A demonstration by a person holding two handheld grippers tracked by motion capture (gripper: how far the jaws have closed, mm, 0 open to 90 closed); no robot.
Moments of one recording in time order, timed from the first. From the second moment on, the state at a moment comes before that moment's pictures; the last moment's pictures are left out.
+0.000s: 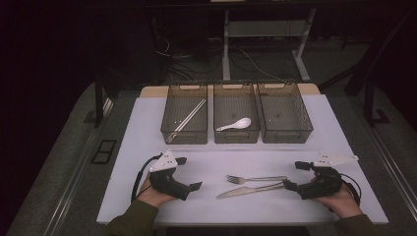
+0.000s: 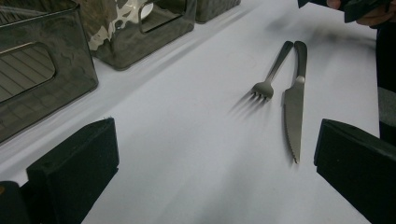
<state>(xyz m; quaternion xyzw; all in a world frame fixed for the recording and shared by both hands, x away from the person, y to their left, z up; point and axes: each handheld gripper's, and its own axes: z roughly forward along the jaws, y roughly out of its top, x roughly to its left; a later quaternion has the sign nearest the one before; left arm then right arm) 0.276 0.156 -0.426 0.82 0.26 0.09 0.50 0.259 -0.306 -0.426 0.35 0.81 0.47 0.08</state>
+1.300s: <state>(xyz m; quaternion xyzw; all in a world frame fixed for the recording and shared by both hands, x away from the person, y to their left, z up) 0.277 0.151 -0.430 0.83 0.26 0.07 0.48 0.287 -0.262 -0.441 0.25 0.90 0.35 0.02</state>
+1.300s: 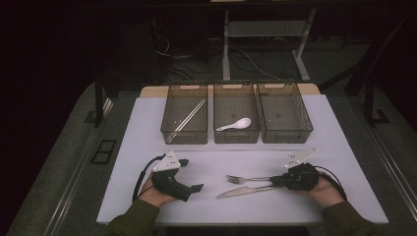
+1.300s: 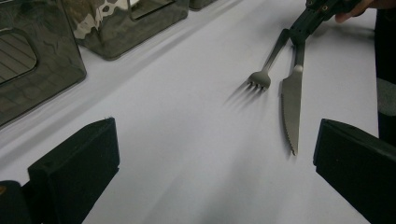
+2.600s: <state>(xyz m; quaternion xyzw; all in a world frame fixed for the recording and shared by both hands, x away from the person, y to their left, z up) 0.277 0.150 -0.430 0.84 0.25 0.06 0.48 0.277 -0.256 -0.442 0.21 0.92 0.33 0.00</state>
